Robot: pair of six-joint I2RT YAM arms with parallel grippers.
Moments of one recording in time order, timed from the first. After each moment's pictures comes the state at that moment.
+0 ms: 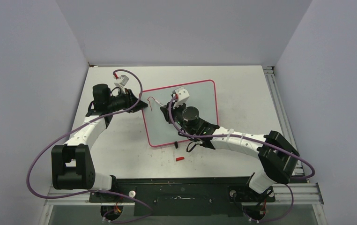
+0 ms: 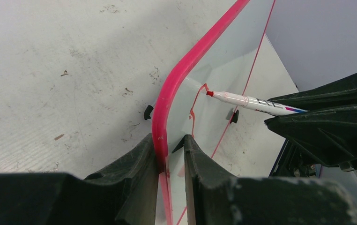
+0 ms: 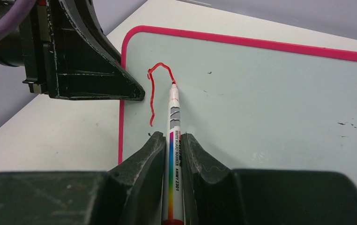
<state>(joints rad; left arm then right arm) -0.01 1.40 0.87 0.08 0.89 -0.29 0.95 1.56 0.96 0.50 0.25 0.23</state>
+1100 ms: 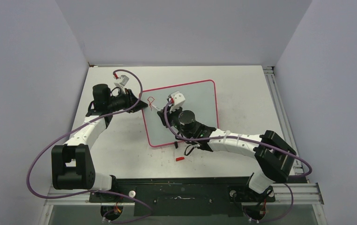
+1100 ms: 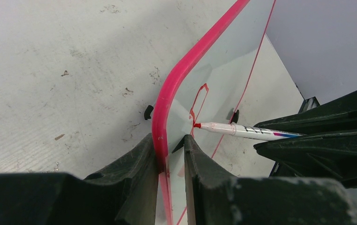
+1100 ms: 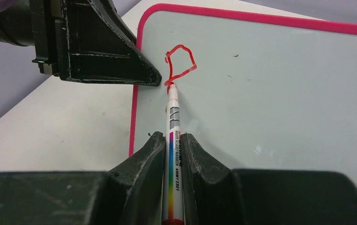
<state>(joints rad) -0.01 1.40 0.87 0.08 0.89 -0.29 0.99 1.59 0.96 0.50 0.26 0.23</state>
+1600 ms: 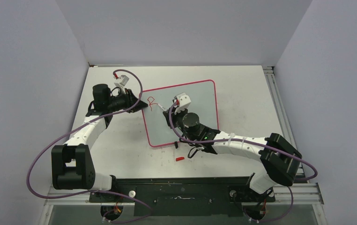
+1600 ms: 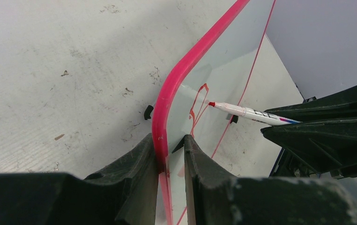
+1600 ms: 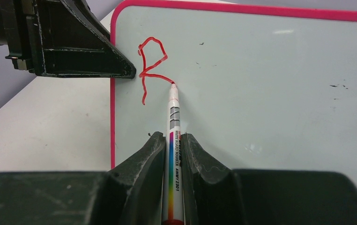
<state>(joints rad) -0.01 1.40 0.87 0.08 0.89 -0.29 0.99 1.53 0.88 0.51 0.34 0.23</state>
